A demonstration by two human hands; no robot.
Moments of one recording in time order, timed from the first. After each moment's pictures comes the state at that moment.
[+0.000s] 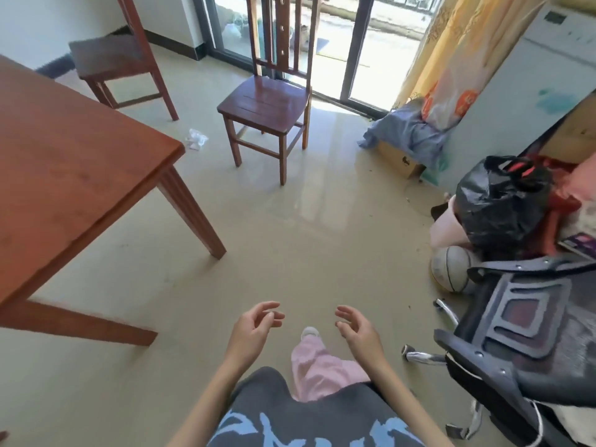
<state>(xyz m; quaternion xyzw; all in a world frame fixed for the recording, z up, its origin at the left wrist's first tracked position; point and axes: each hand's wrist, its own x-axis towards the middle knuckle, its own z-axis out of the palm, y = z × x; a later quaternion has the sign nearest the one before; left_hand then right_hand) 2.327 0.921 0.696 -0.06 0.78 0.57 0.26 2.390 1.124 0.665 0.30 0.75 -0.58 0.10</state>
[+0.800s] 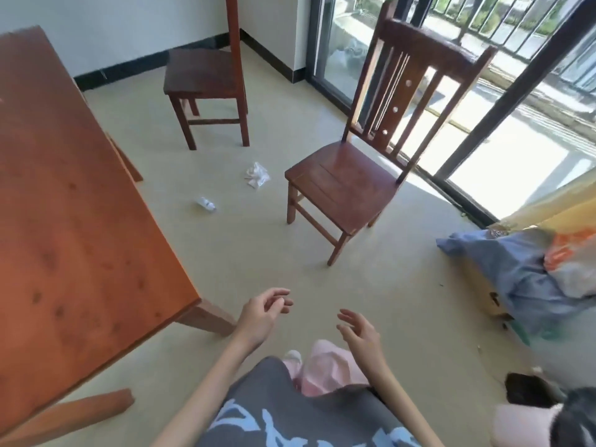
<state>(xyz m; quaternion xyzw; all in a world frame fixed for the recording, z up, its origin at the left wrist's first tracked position) 1.831 0.957 0.707 -0.18 0.76 0.60 0.18 1.842 1.164 0.676 0.17 0.82 -0.51 0.19</state>
